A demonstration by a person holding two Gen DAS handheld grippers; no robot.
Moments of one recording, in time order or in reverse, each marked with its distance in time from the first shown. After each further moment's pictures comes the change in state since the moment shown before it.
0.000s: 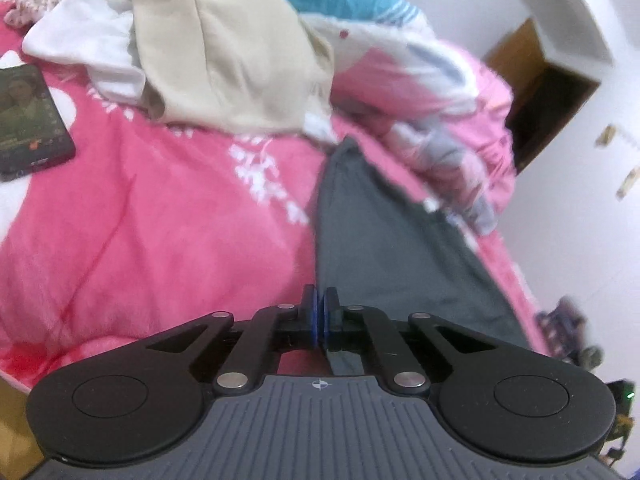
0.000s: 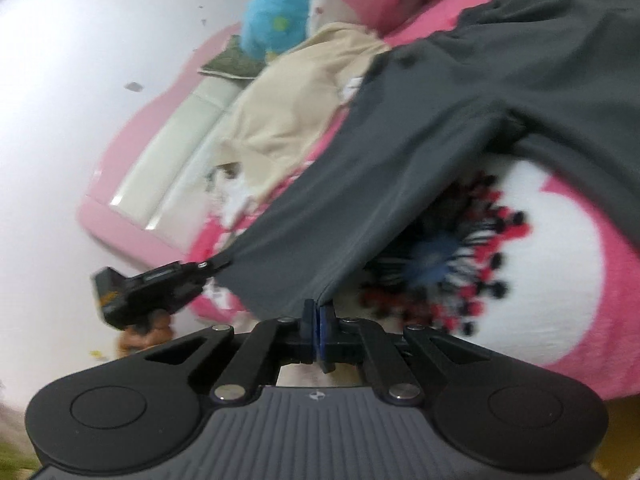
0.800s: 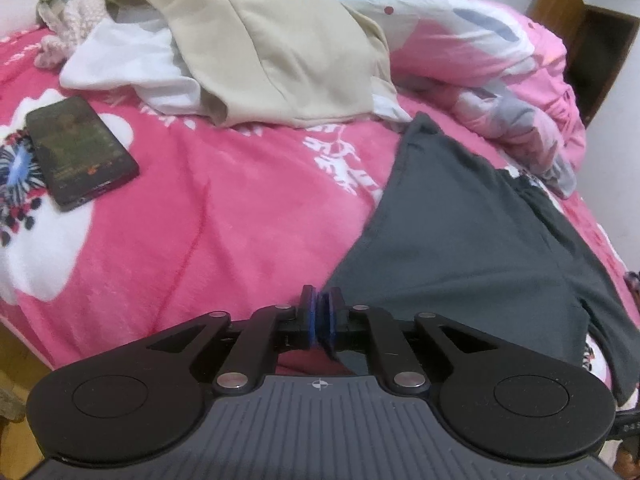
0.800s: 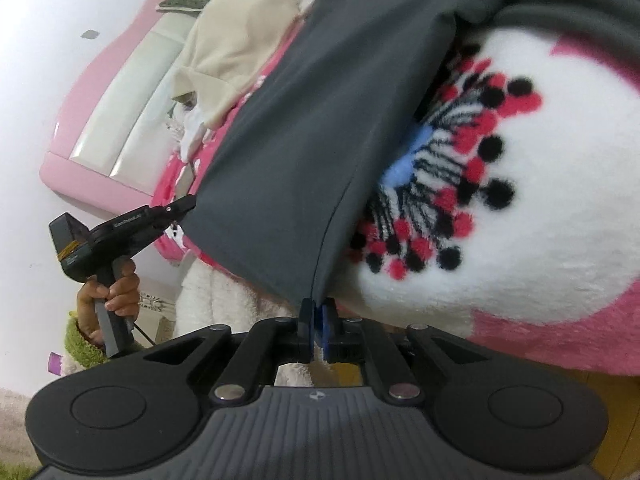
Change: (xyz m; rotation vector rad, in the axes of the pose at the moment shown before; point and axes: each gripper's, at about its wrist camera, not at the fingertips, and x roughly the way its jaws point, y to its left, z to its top) left arm 0.019 0.013 -0.007 0.144 0.043 0.297; right arm 0.037 -0.034 -0.022 0.029 0.204 -0.093
